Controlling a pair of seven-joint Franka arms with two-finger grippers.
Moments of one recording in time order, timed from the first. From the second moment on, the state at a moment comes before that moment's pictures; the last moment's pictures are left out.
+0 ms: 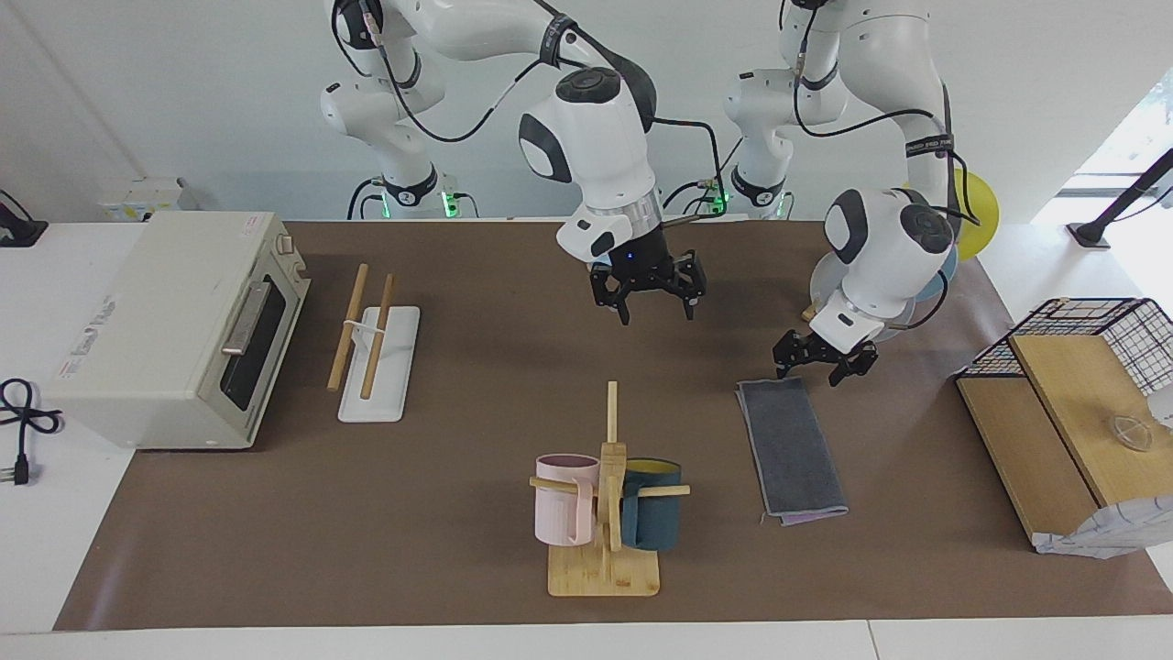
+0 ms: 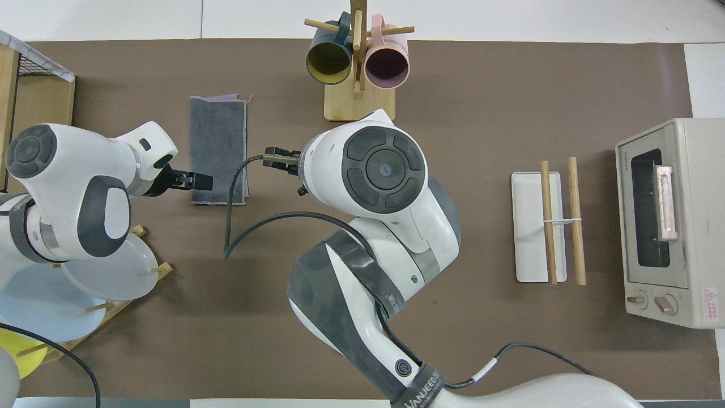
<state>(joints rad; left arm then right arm) -0.07 0.20 -0.07 -2.07 -0.20 2.33 0.14 0.61 0.37 0.05 -1.47 0.10 2.22 0.82</state>
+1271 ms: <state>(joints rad) -0.04 0.35 -0.08 -1.98 -0.32 2.35 0.16 0.62 0.52 0.05 -1.41 0.01 2.35 0.79</state>
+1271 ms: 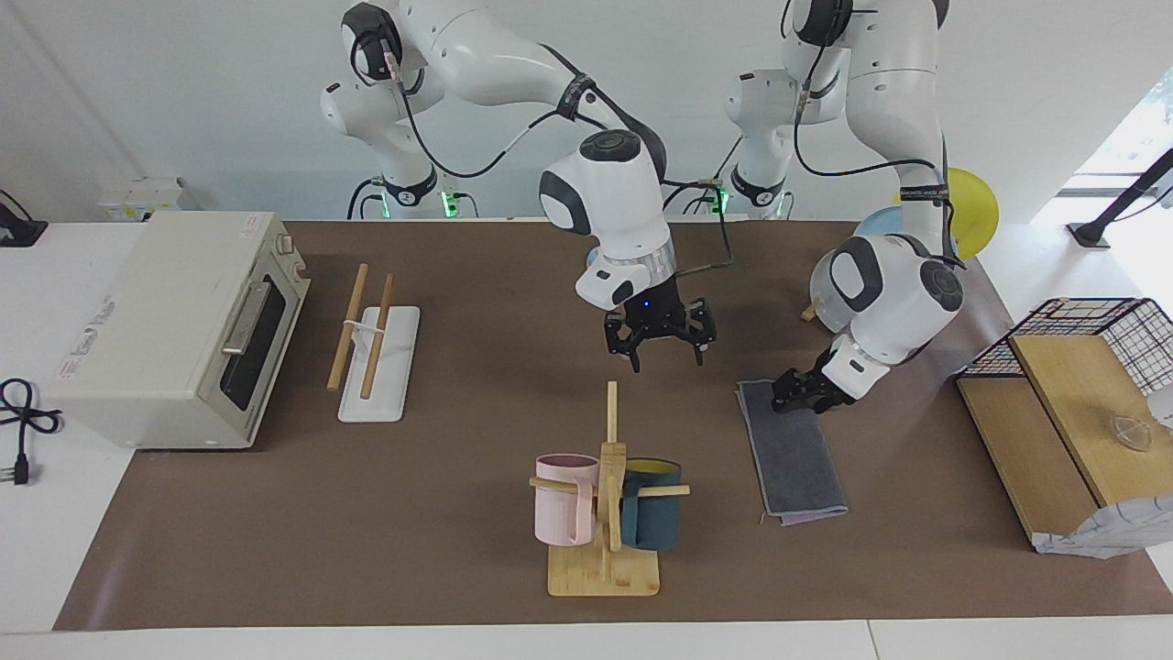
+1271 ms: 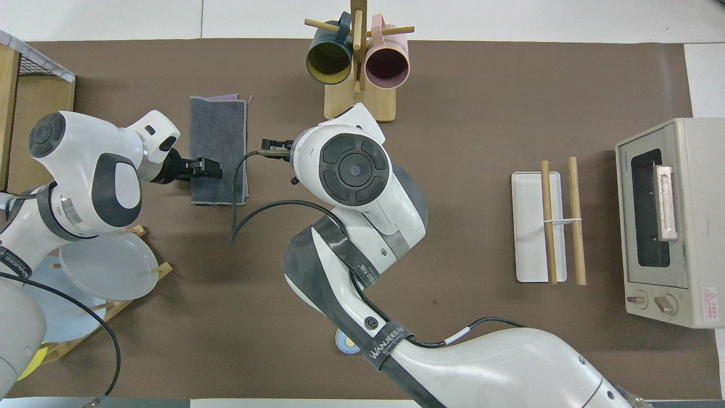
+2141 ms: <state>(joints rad) -0.04 0.36 -0.09 -1.97 -0.33 2.36 0.17 0.62 0.52 0.05 -1.39 0.01 2.36 0.79</state>
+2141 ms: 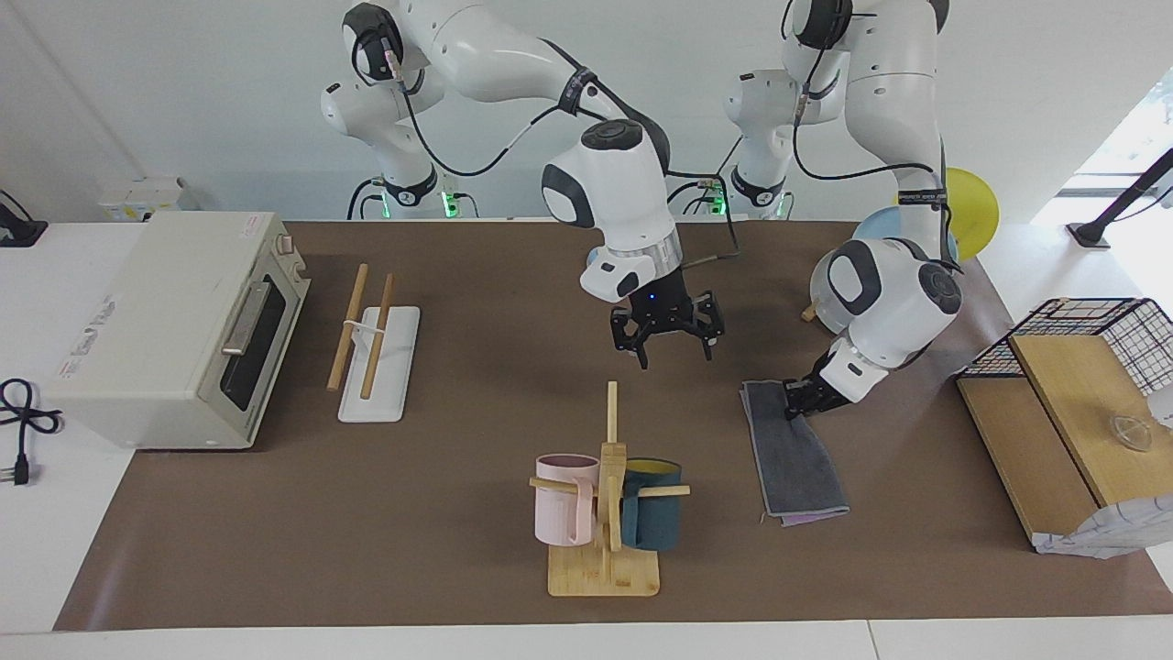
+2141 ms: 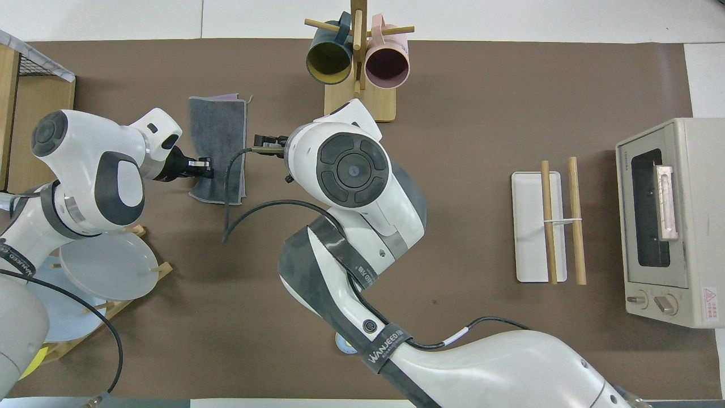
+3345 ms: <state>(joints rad) -0.04 0.34 -0.13 -1.75 -0.33 2.12 -0.56 0.62 0.53 0.06 -1.40 0.07 2.40 0.79</state>
